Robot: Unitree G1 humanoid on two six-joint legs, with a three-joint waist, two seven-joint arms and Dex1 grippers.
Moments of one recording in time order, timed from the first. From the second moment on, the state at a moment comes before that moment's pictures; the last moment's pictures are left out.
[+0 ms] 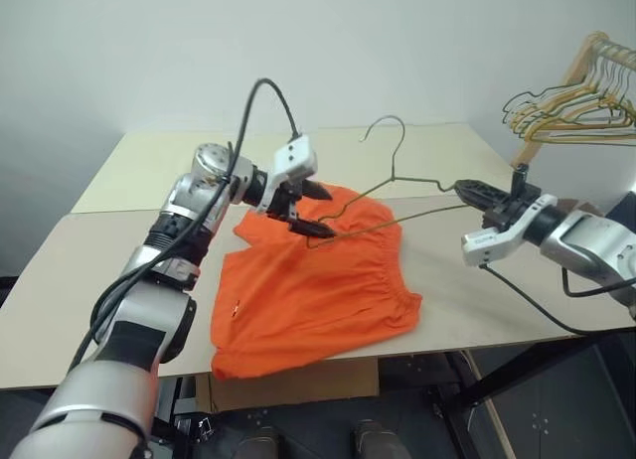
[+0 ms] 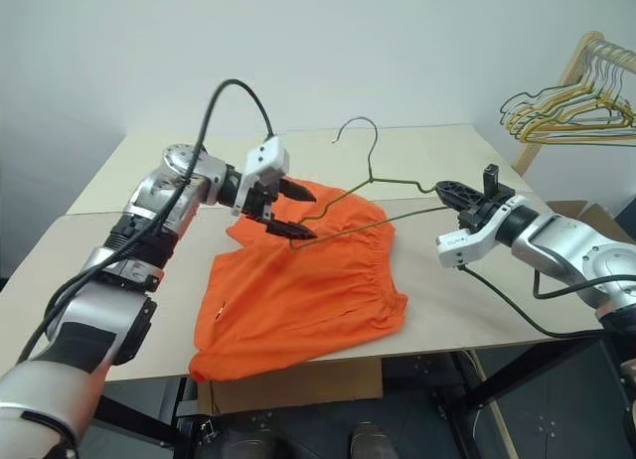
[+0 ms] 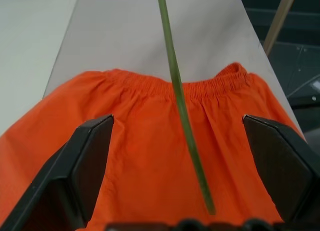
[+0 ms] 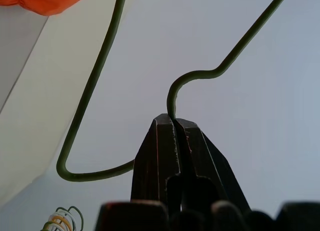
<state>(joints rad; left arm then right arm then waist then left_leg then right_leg) -1.13 0.44 -0.34 0.65 -0.11 0.30 -1.37 -0.58 -1.15 0.31 0.25 -0.86 -0.57 -0.06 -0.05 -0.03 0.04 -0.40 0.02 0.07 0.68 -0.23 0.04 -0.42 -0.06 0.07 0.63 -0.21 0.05</state>
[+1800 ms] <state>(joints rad) -1.04 0.52 -0.31 0.54 0.00 0.11 -1.34 -0.89 -1.01 0.38 0.07 0.13 0.42 1.22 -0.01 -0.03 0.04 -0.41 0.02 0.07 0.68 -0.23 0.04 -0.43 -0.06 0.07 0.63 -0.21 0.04</state>
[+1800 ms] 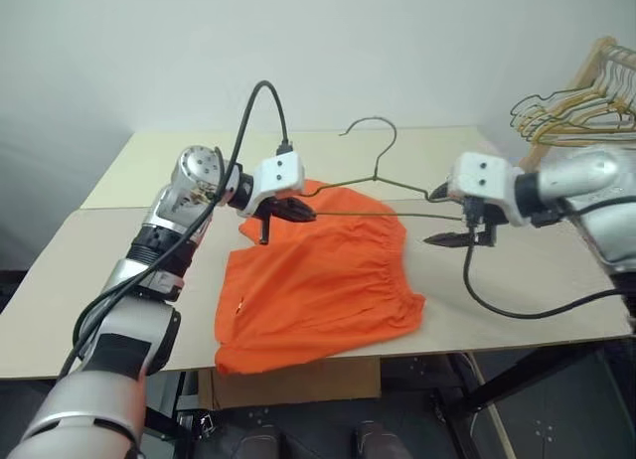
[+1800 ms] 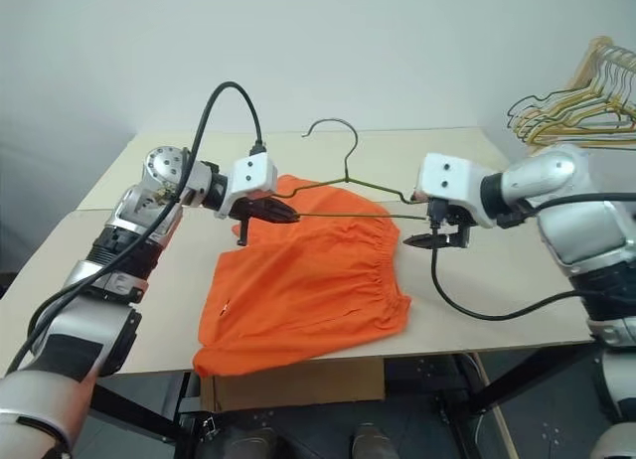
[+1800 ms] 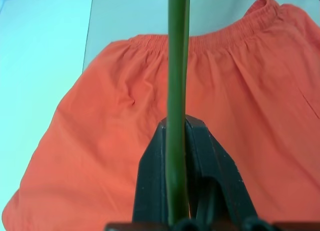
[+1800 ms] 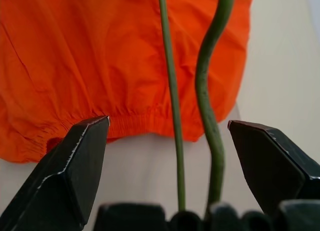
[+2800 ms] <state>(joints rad) -0.98 0.52 -0.12 0.63 -0.15 -0.03 -1.38 -0.35 -1.05 -0.02 -0.27 0.22 0.93 1.20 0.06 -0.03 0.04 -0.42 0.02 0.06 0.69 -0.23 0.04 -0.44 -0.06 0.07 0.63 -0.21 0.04</state>
